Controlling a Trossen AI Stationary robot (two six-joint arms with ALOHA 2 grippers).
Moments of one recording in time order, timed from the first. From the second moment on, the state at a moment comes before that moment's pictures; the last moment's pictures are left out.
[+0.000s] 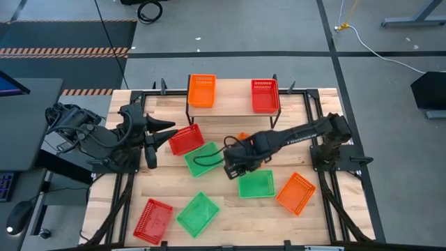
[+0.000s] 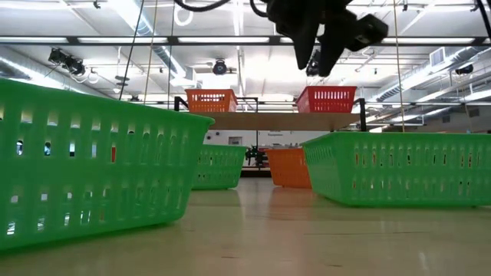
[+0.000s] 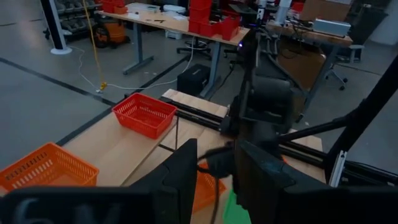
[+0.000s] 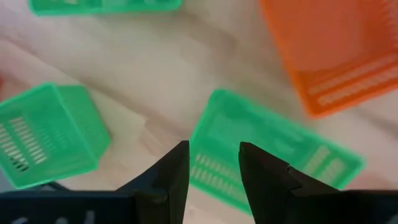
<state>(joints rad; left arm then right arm) -0.58 1.27 1.84 -0.99 -0.92 -0.50 0.21 1.86 1.68 -1.15 -0.03 1.36</state>
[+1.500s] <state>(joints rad) -0.58 1.27 1.84 -1.00 -0.84 -0.58 0.30 1.86 1.18 -0.54 0.01 1.66</state>
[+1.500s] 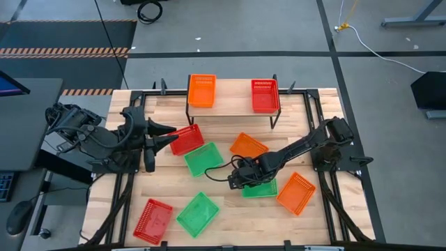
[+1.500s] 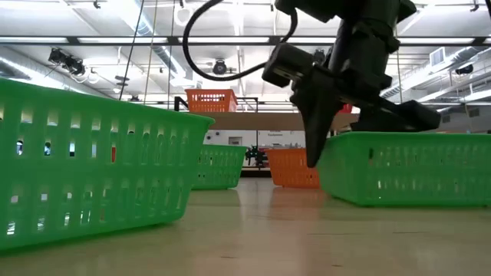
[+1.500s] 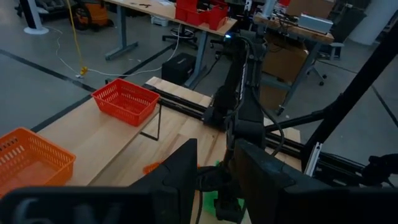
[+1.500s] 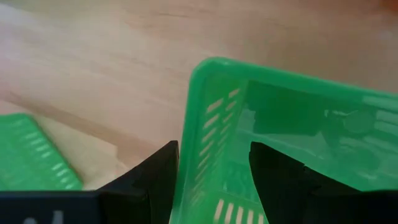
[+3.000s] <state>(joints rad) -0.58 1.27 1.84 -1.00 -0.86 -0.54 0.30 1.86 1.90 -1.01 -0.01 1.01</state>
